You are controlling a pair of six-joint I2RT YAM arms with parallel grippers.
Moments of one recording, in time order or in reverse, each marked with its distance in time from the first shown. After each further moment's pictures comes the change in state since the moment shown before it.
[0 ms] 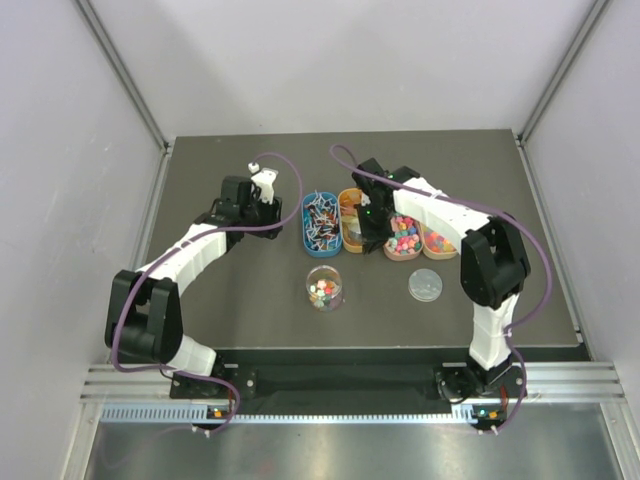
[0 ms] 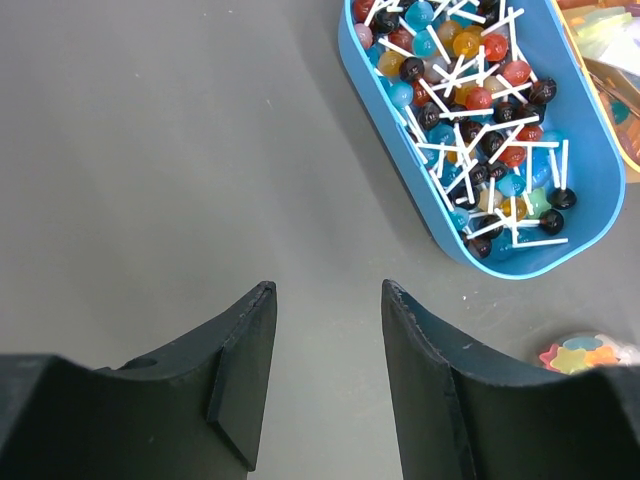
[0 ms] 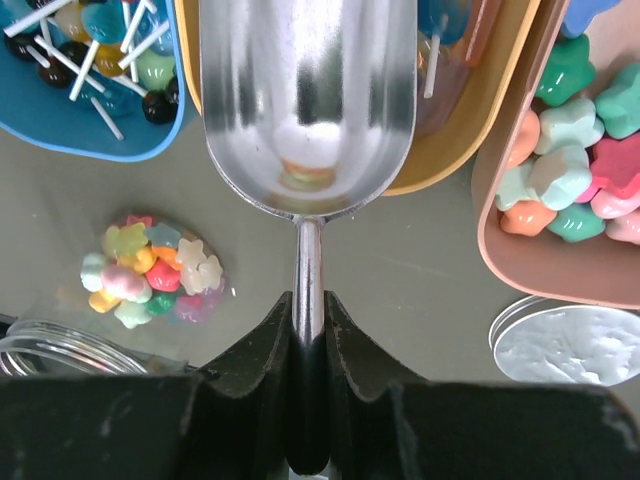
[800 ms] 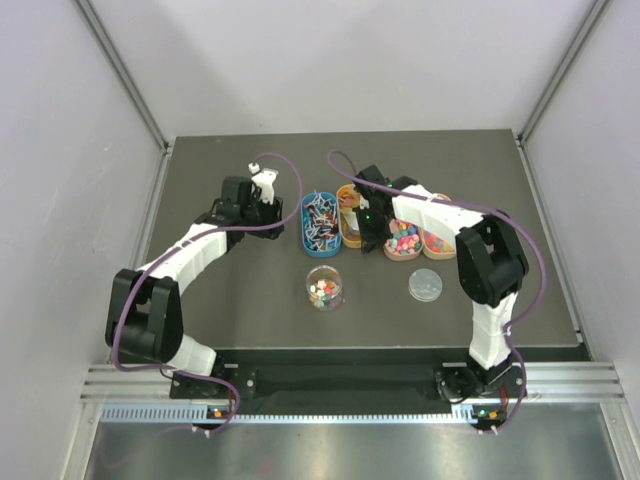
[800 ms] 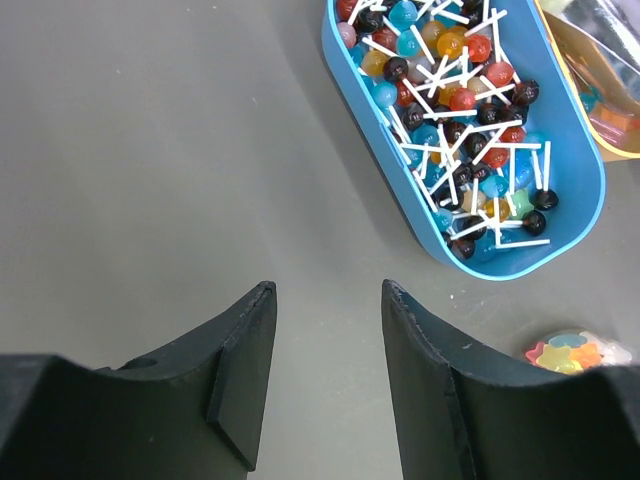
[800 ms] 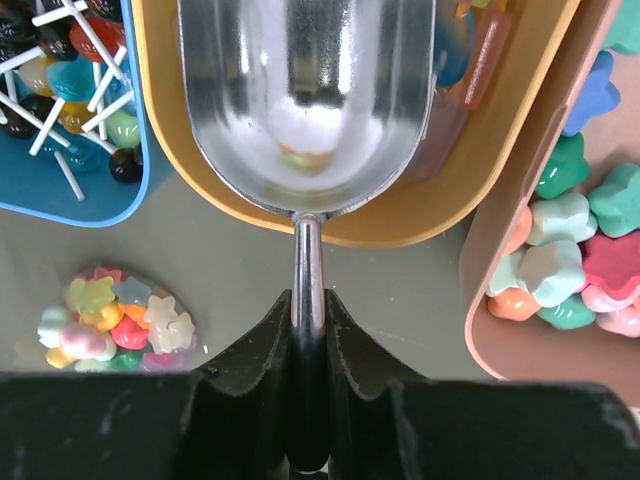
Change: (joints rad) left arm 0.000 0.006 0.000 0.001 0.023 -0.019; right arm -0.013 0.020 -0.098 0.187 0.018 -0.066
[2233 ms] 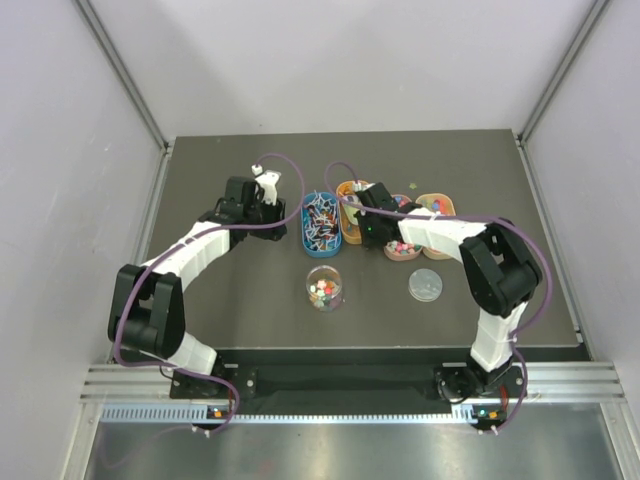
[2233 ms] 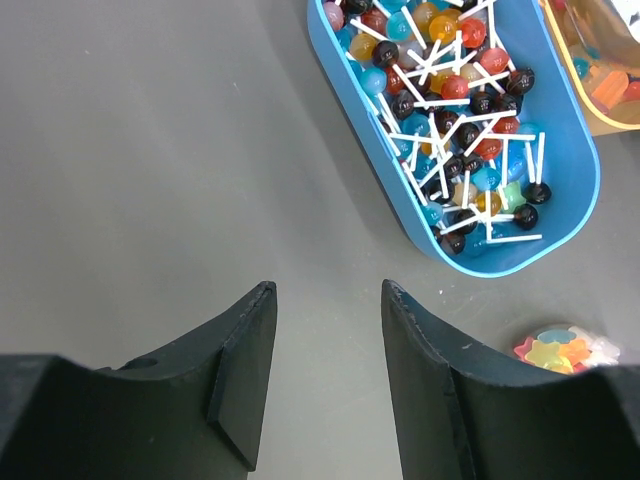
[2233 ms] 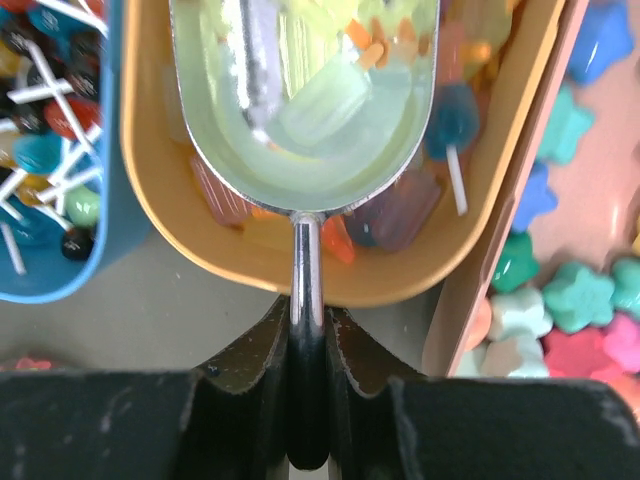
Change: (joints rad) left arm -0.014 0.027 0.012 -0.021 0.006 -0.025; right arm 0.021 -0.103 -0.305 0.453 0.137 -0.079
